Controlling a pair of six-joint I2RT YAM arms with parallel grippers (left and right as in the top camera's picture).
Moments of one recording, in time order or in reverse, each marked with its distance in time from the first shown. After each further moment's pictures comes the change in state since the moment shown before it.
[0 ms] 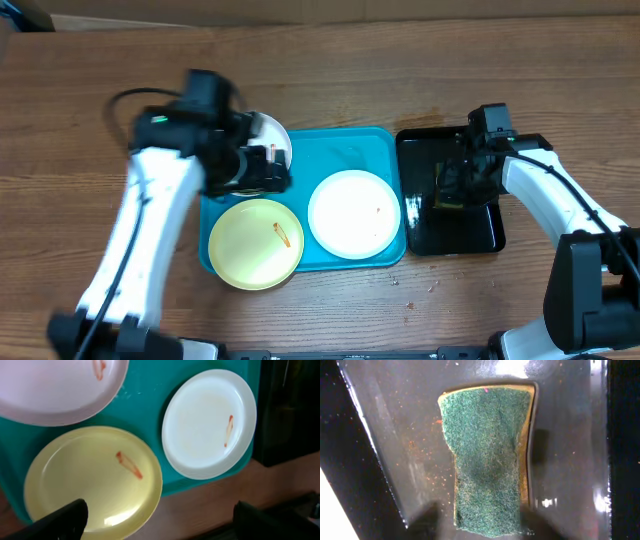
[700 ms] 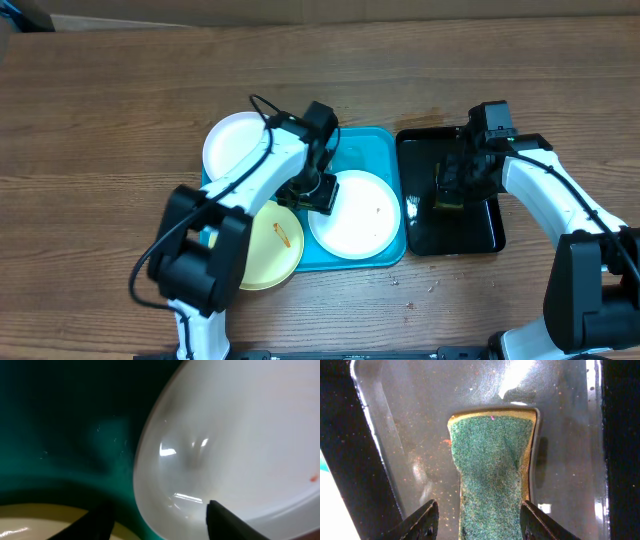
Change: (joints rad) left arm -0.293 0.451 -0.039 0.219 -0.173 -0.051; right arm 0.000 0.000 0.000 0.057 0.006 0.002
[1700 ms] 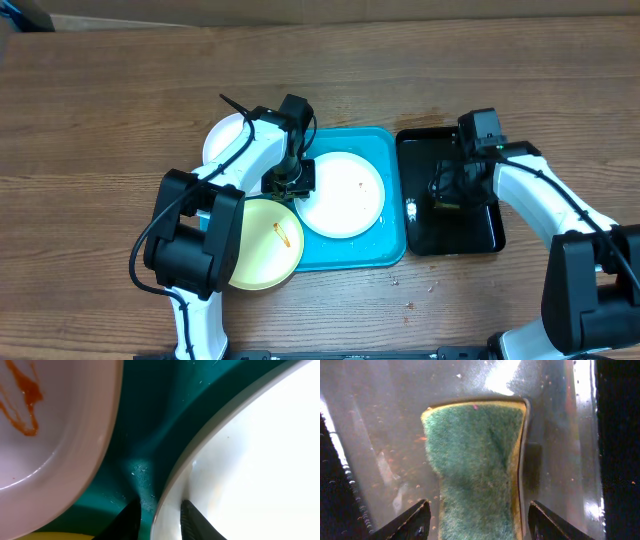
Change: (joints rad) left arm 0.116 0.050 0.001 0.080 -0.012 -0.166; right arm 0.041 0.000 -0.067 0.067 0.106 0.022
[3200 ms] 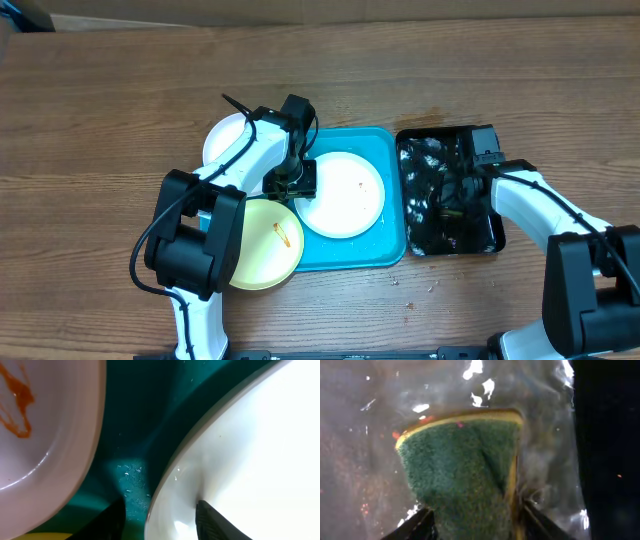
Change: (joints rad) left arm -0.007 0.000 0.001 0.005 0.000 0.008; right arm 0.000 -0.010 -0.114 0.116 0.078 0.012
